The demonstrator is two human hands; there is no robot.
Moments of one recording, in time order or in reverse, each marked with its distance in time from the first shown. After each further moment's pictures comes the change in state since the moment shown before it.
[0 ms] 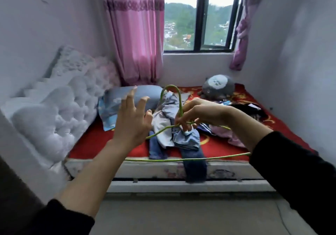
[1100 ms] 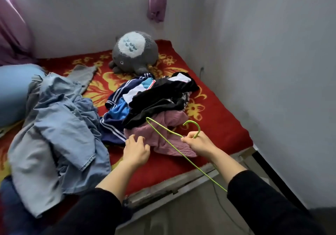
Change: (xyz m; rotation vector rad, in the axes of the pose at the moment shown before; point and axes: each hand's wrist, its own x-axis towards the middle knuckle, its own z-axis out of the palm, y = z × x) left_hand 0.240 0.264 0.616 -0.235 -0.970 -0.204; right_hand 0.089 0.509 -0.360 0.245 0.687 0.748
